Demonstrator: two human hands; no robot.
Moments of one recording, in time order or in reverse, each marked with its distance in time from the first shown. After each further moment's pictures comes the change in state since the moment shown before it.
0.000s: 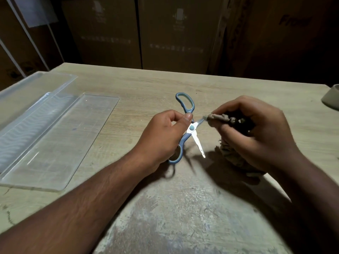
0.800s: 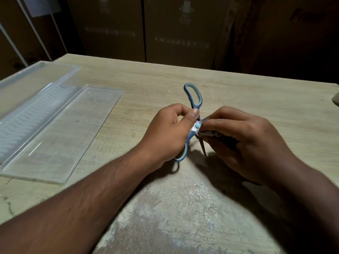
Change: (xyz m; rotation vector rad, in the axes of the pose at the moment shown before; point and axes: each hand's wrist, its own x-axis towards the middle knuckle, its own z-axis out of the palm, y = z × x) left_hand -0.005 0.002 0.001 0.067 0.017 0.056; right_hand -0.008 -0.004 0.020 -0.165 -0.188 -0.189
